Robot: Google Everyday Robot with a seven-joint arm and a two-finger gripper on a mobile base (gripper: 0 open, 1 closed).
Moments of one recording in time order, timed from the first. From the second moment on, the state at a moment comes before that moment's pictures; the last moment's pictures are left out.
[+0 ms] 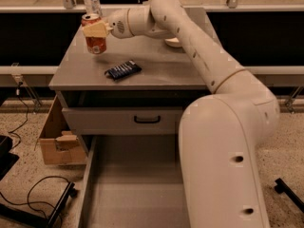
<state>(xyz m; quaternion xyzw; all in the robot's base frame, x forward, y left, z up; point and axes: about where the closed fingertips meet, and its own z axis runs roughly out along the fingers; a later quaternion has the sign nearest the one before) 0.790 0.180 0.932 -0.44 0.64 0.41 0.47</state>
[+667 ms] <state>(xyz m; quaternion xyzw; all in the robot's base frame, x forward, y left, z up) 0.809 0.221 0.903 -0.44 0.63 0.43 0.47</state>
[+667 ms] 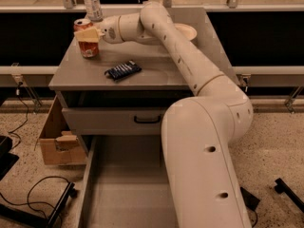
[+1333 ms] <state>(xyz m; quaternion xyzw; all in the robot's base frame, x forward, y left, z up) 0.807 0.227 0.901 -0.44 0.63 0.44 0.47</state>
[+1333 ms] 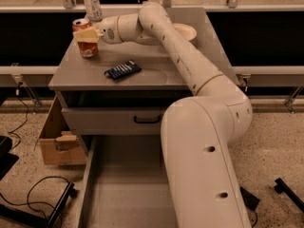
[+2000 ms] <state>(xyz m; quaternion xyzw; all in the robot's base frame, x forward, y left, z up) 0.805 0.234 0.899 -0.45 0.63 0.44 0.46</state>
